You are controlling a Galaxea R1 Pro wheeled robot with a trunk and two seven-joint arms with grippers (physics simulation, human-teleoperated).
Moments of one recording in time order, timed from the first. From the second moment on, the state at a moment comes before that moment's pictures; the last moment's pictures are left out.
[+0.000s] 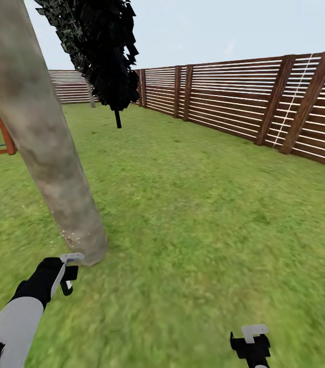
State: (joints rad) left arm -0.77 0.15 0.26 -0.60 -0.23 0.69 -0.03; right arm -0.50 -0.06 0.12 -0.03 0.08 -0.39 -0.28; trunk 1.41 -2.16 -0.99
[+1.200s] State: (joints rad) left arm -1.01 0.21 0.22 -0.80 -0.24 1.01 -0.05; right arm -0.50 -0.06 0.12 -0.03 0.08 -0.39 -0.28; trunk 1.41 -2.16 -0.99
